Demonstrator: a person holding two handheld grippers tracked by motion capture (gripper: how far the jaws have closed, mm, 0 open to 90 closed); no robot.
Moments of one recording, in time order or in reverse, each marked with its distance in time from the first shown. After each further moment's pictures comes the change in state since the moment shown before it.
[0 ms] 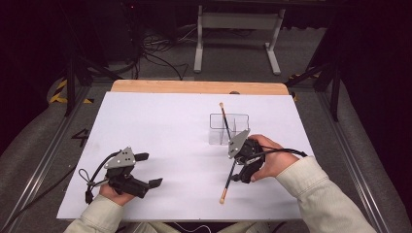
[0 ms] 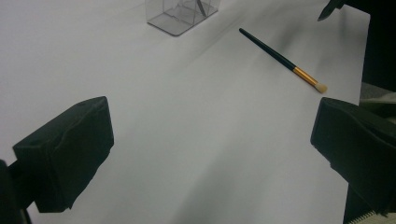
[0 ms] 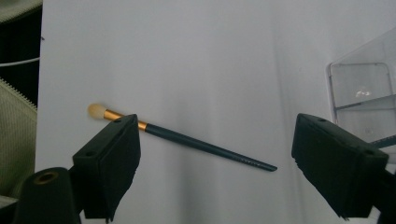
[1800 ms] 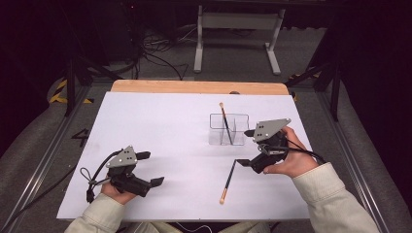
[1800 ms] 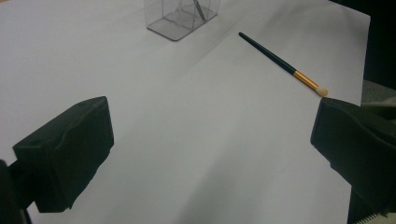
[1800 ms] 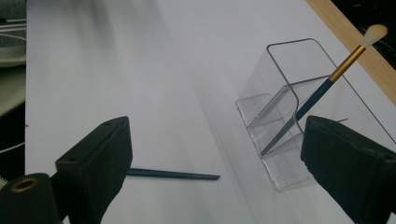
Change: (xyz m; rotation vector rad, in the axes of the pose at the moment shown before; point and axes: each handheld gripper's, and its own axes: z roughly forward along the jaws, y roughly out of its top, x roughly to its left) left arm 0.000 0.003 0.003 -0.009 0.001 0.016; right arm 0.005 -0.022 -0.063 -0.304 -0.229 0.170
